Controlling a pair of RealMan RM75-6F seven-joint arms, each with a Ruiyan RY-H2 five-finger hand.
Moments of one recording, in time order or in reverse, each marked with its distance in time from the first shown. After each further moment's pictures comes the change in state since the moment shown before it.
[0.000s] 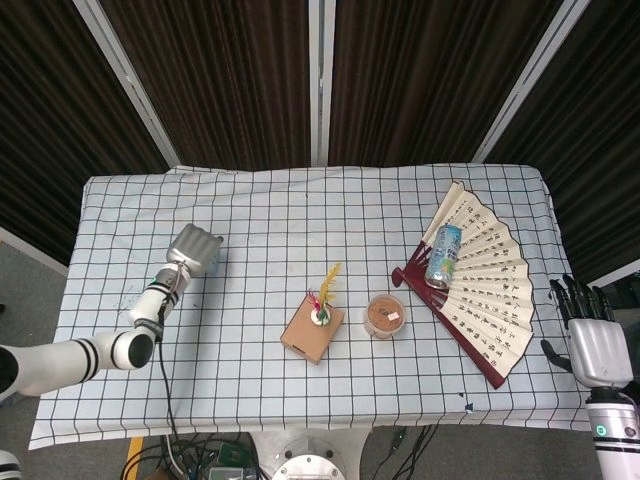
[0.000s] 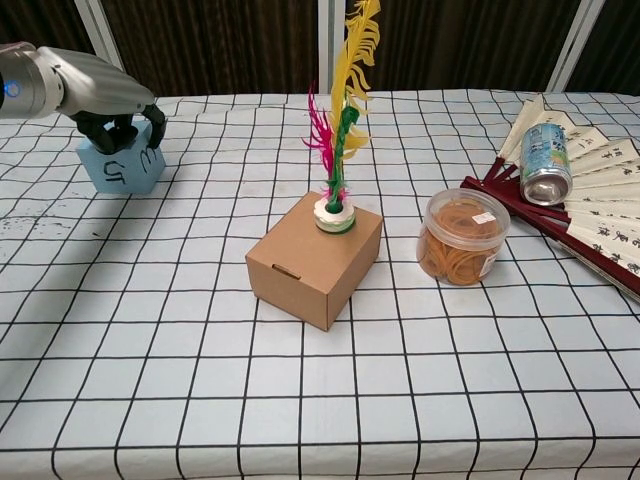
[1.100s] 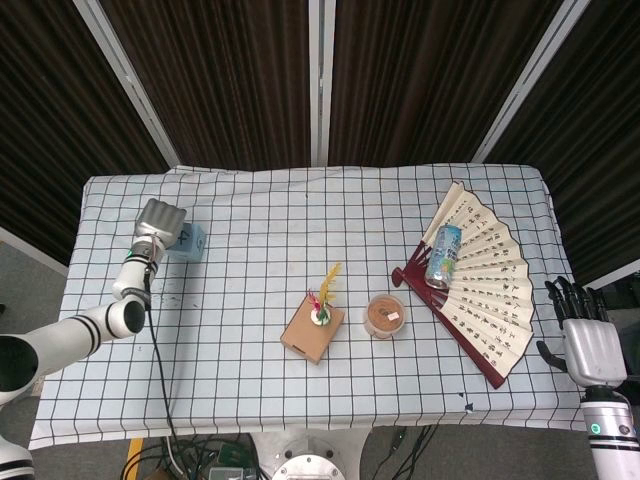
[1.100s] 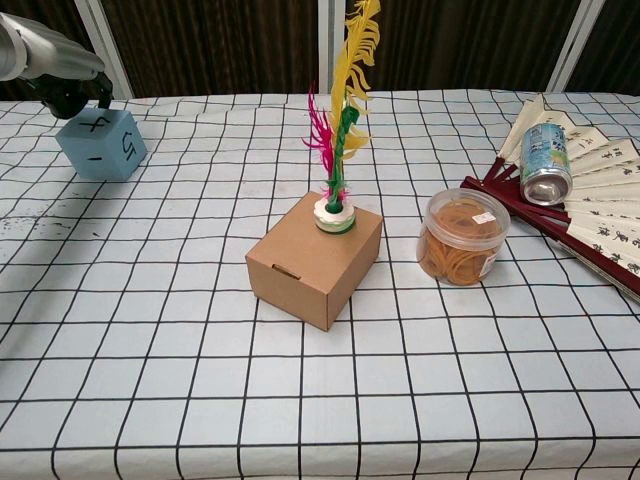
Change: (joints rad) left arm -0.066 -0.027 0.081 0.252 -0.246 -0.097 0.018; right arm 0.008 -0.016 -0.004 0.003 0.013 -0.017 -0.007
